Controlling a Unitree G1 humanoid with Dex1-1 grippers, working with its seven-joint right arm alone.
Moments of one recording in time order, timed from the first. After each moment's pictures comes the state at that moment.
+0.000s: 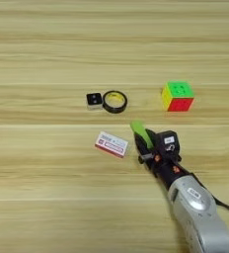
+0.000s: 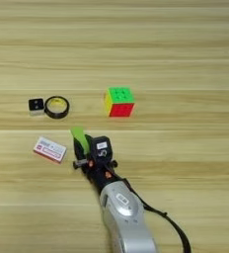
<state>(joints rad) 0.19 -0.07 0.10 -0.03 0.08 0.03 0.25</state>
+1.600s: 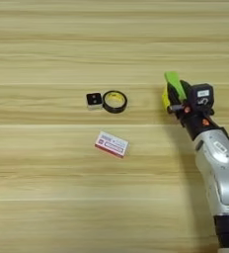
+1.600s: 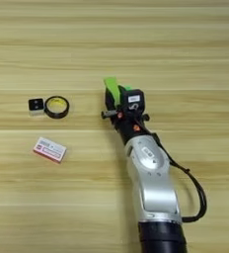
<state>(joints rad) -0.12 -0.14 -0.13 0.02 0.08 0.06 0.19</state>
